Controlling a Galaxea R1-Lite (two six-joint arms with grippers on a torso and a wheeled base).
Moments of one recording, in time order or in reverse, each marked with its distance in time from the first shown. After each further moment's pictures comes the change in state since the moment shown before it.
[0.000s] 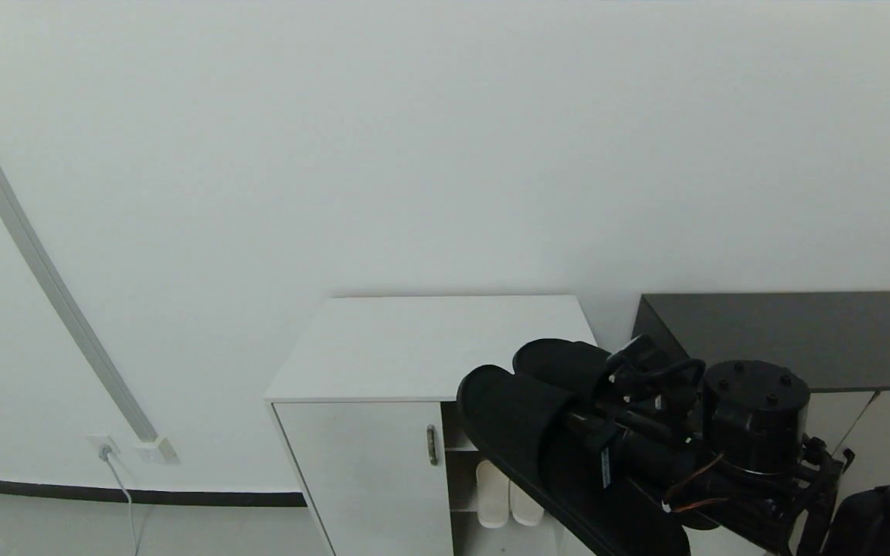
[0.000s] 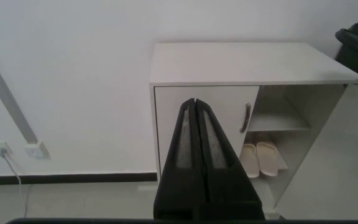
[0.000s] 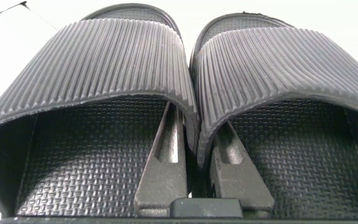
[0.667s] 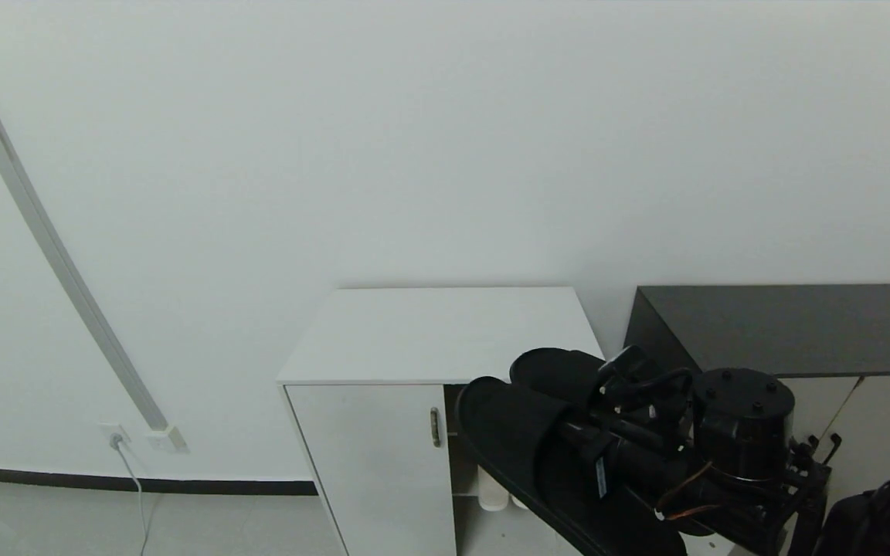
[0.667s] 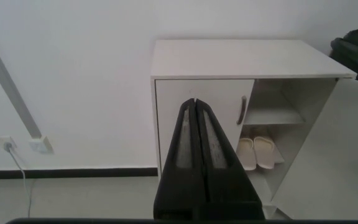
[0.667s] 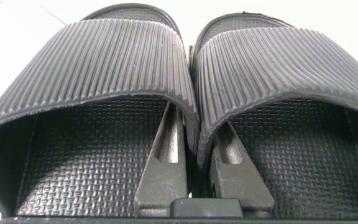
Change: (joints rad) left arm 0.000 0.000 0.000 0.000 0.000 -0.002; right arm 0.014 0.026 0.004 -0.001 0.000 -0.020
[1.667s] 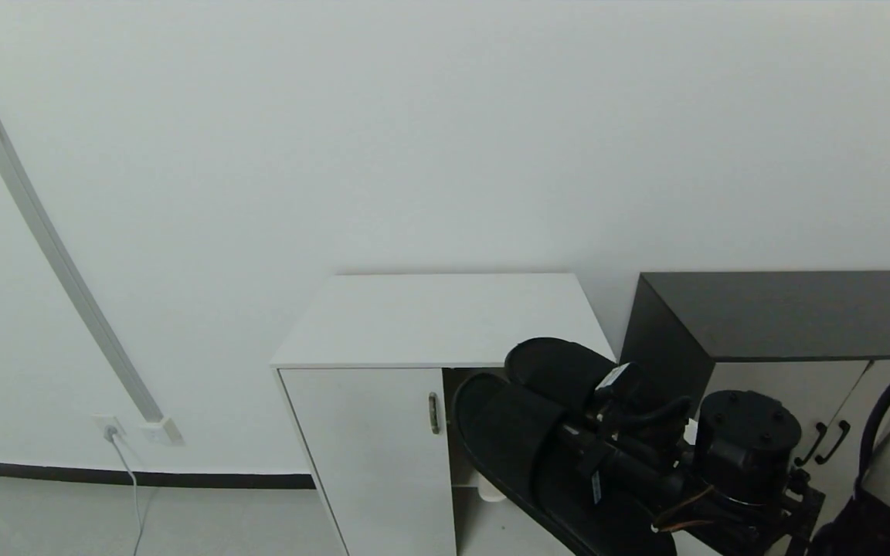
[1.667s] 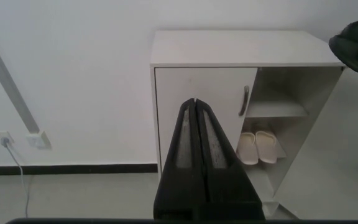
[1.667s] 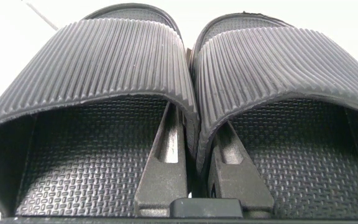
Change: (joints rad) left arm 0.000 0.000 0.000 0.000 0.000 0.000; right arm 0.000 0.109 0.073 -0.295 0.000 -0.125
